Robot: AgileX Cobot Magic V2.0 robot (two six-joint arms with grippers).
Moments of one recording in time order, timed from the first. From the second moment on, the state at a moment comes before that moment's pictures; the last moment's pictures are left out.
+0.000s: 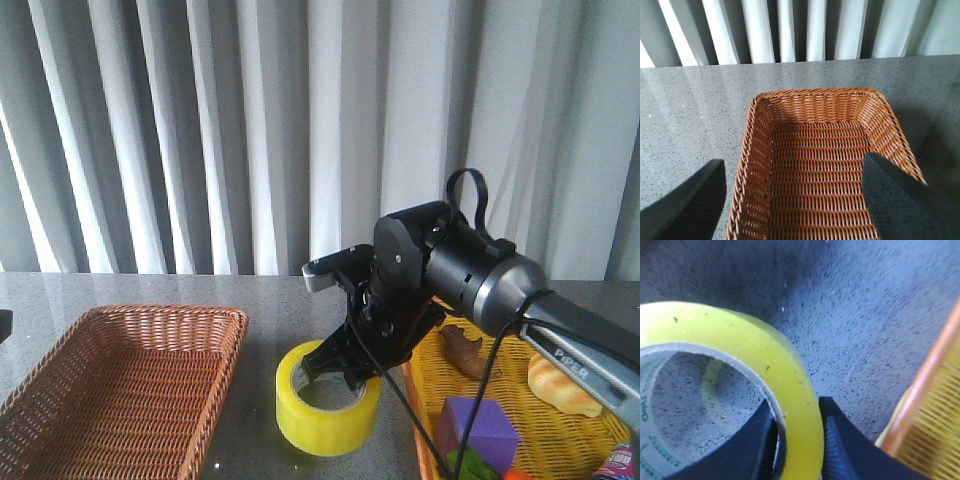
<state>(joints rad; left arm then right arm) -0.01 1.02 -0.93 -0.05 0.39 0.04 0.46 2.11 -2.05 -0.05 1.18 0.00</state>
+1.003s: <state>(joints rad) -0.01 1.02 -0.93 -0.05 0.39 0.04 0.47 2.23 -2.05 -0.03 1.12 -0.05</state>
